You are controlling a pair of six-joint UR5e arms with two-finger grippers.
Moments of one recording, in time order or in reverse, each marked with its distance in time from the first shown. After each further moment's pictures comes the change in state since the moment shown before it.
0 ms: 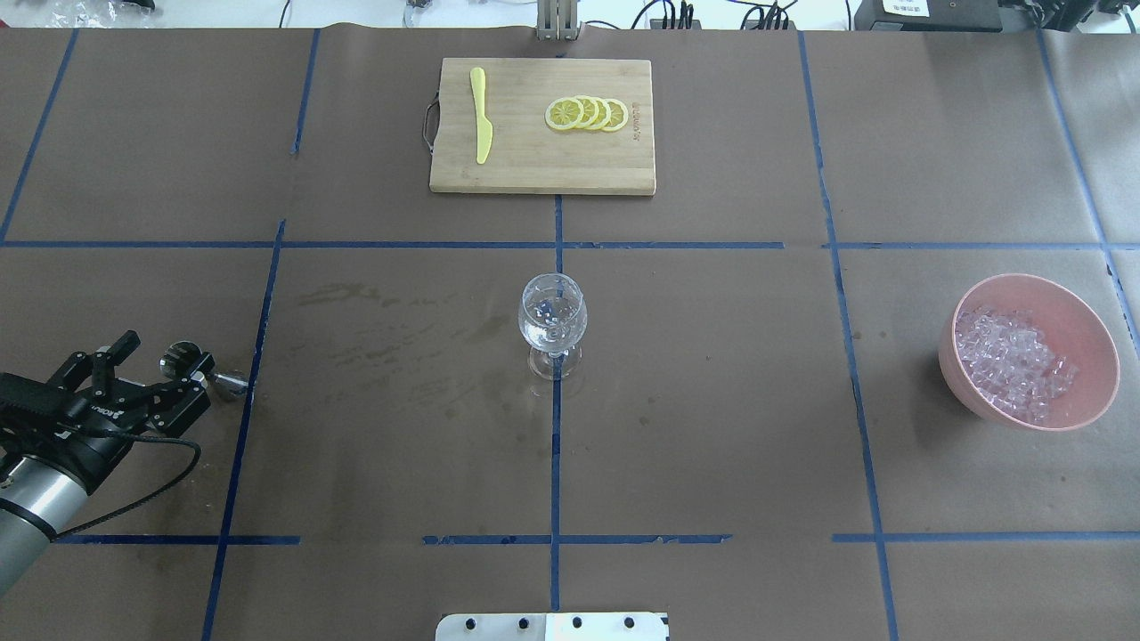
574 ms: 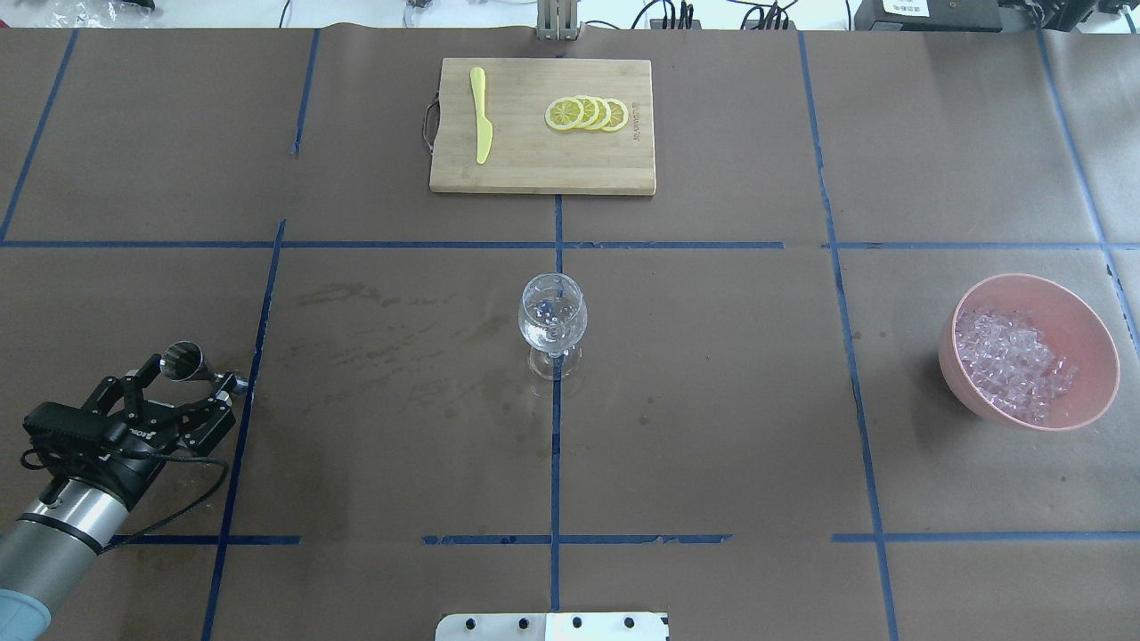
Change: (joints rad) left arm 0.053 -0.075 0.123 0.000 0.082 -0.061; right arm 0.000 -0.001 0.001 0.000 0.000 0.003
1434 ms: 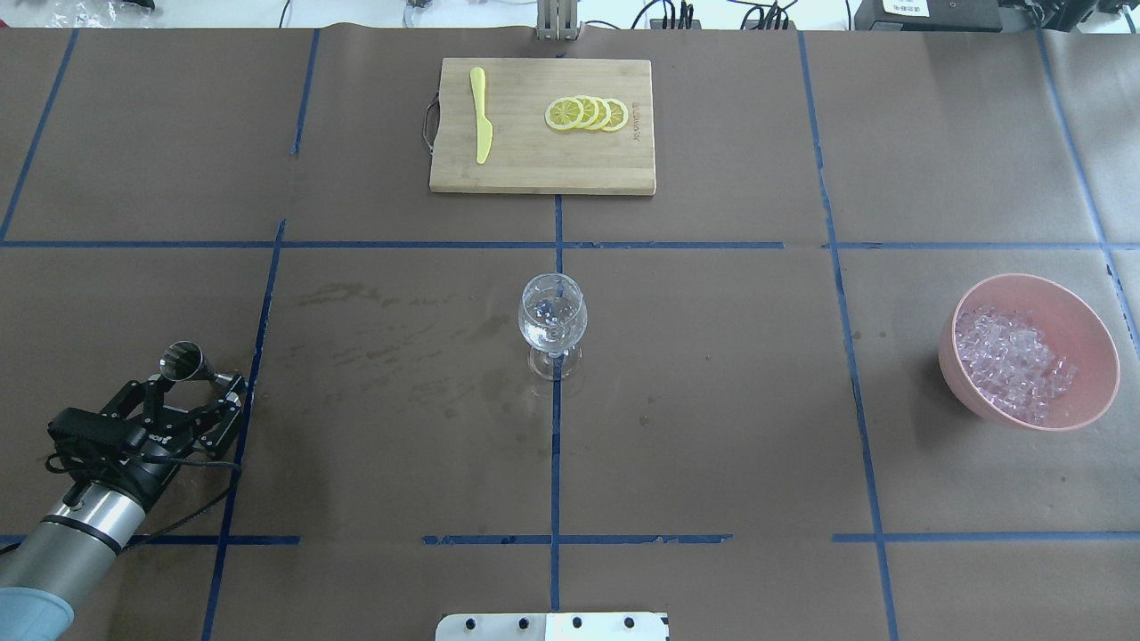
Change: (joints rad) left arm 0.004 -0.036 0.059 -0.011 0.002 -0.003; right arm 0.000 0.000 0.000 0.000 0.000 -0.001
